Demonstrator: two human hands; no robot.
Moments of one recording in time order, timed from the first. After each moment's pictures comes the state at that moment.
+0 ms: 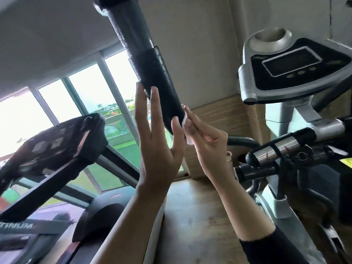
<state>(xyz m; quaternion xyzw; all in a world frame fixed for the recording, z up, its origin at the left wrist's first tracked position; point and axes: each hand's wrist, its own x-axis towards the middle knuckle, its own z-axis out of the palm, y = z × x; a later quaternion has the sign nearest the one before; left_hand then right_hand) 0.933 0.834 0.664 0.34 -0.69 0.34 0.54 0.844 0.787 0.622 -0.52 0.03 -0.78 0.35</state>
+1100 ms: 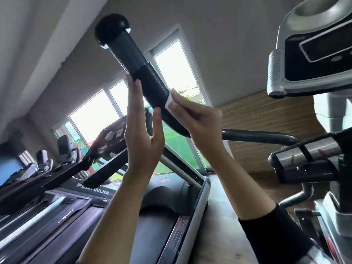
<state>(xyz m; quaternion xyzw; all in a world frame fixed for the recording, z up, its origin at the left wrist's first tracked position) 0.924 0.867 0.696 0.46 -0.65 0.36 0.49 0.834 0.791 0.666 -0.51 -0.07 -0.75 0.43</state>
